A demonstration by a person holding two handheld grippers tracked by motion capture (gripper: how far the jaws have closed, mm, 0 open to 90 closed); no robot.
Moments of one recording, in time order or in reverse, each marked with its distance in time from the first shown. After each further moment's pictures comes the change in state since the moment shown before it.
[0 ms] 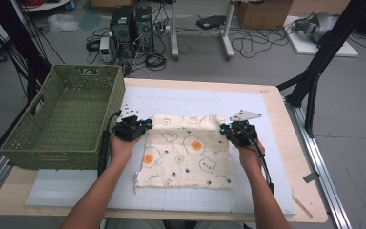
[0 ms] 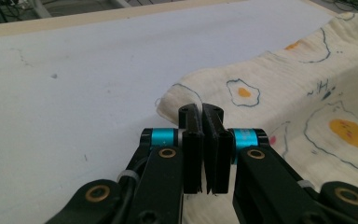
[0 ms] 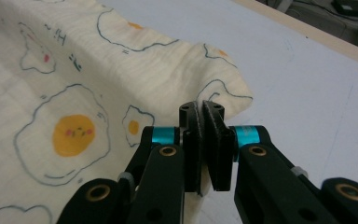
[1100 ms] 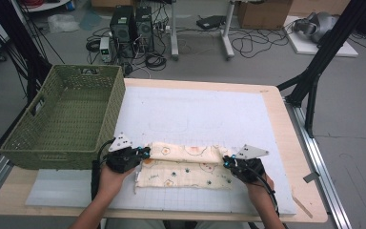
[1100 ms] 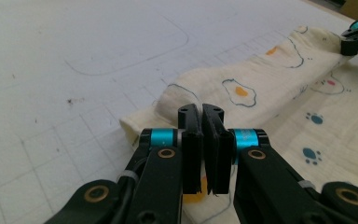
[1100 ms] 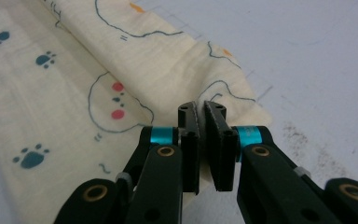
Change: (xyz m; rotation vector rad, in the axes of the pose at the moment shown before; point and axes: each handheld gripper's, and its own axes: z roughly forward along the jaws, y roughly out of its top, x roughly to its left) left arm -0.041 -0.055 -0.056 0.020 -0.132 0.044; right arm 0.047 -0.075 -0.045 0.025 0.087 -0.065
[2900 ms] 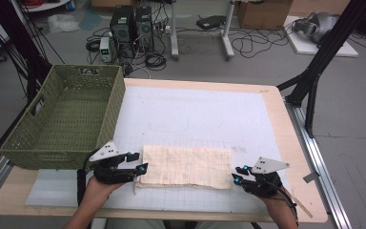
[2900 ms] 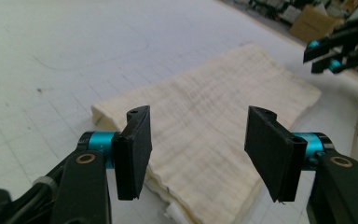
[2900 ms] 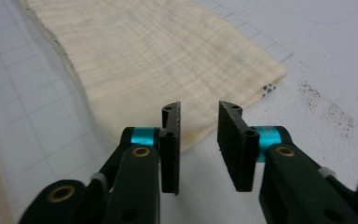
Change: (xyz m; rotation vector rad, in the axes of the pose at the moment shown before) left arm -0.005 -0.006 -0.044 -0.068 -0.138 -0.051; right arm -0.002 -0.027 -0.046 -0.021 0.125 -0.015
